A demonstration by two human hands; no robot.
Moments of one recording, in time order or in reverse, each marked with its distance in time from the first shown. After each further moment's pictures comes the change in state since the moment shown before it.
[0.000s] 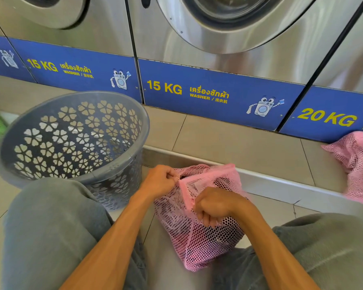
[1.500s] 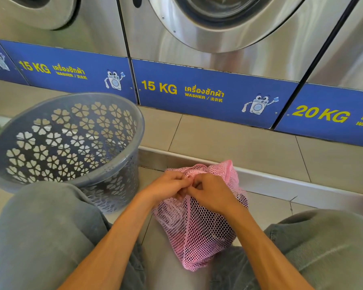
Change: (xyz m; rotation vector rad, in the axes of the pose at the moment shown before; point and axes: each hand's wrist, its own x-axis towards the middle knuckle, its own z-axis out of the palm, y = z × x) left_hand -0.005 0.015 0.014 -0.435 -0.389 -0.058; right_hand 0.021 0.011 0.009 -0.002 0.603 -0.197
